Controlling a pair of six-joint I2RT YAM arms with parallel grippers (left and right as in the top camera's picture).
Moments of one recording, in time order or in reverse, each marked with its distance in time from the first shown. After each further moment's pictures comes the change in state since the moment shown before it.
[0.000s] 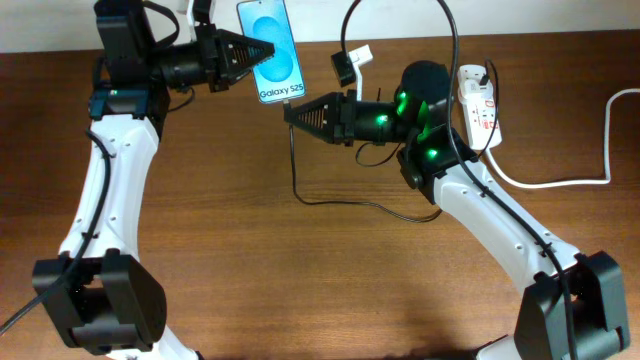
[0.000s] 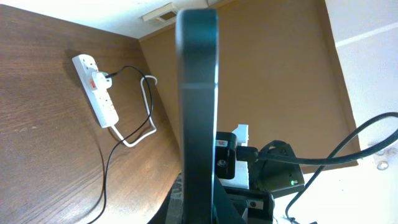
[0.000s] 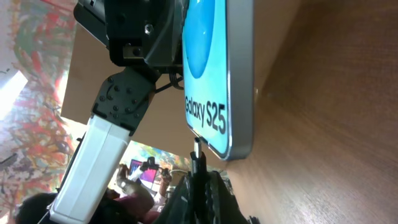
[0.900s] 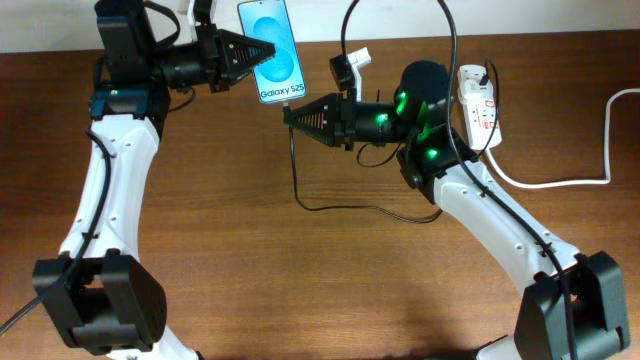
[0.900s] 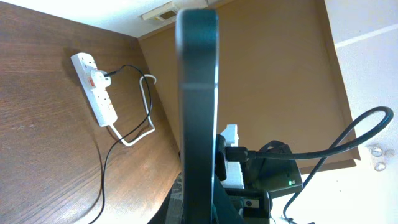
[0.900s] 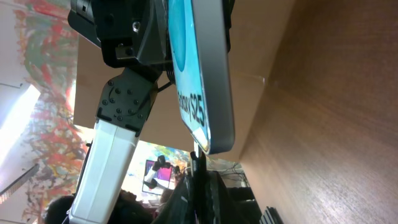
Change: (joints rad) left arm 0.000 0.000 0.000 0.000 0.000 -0.011; right arm 0.000 0.000 0.000 -0.007 -0.023 0.100
